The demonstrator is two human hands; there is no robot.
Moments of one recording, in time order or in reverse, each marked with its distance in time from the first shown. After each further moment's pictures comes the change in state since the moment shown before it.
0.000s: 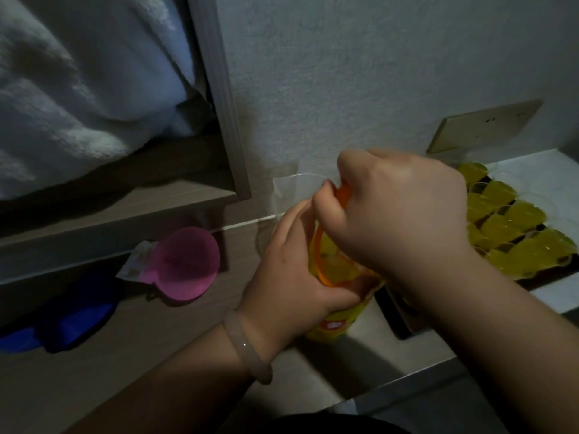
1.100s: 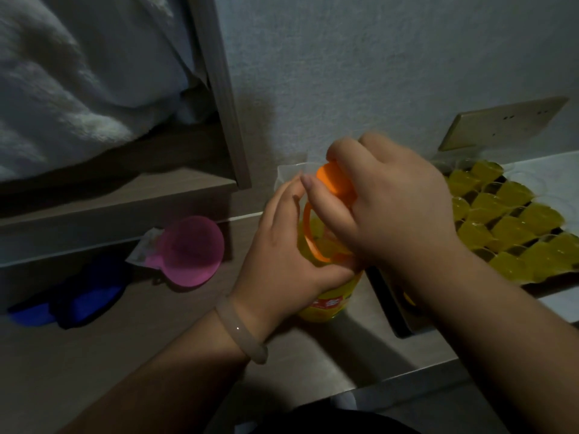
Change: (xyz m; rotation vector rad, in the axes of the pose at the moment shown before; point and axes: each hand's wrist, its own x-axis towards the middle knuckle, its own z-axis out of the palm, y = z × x) left_hand 0.003 0.001 0.003 0.143 0.144 -0.057; right_hand -0.006 0.016 0.014 0.213 0.014 -0.087
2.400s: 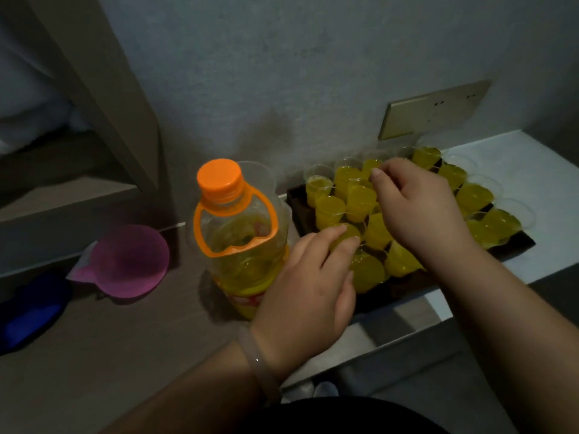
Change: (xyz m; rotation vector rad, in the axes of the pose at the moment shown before) left_hand -0.025 0.051 0.105 0.264 -0.170 0.358; right_hand -0.067 0.132 -0.024 0.303 -0.222 0.590
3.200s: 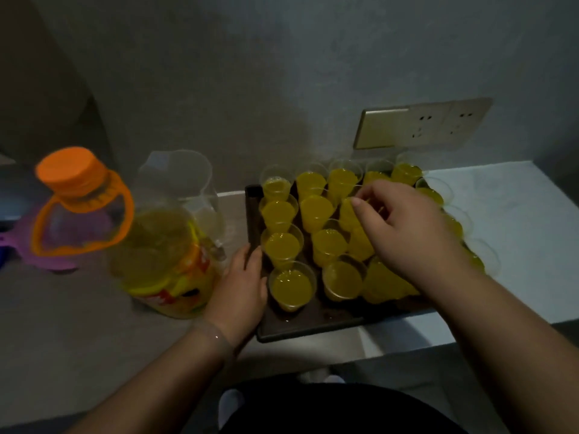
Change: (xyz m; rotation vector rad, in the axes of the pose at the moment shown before) left_hand 0.028 -0.017 0.115 0.081 -0.213 -0.763; right_hand 0.049 0.105 -0.050 -0.074 -0.273 -0.204
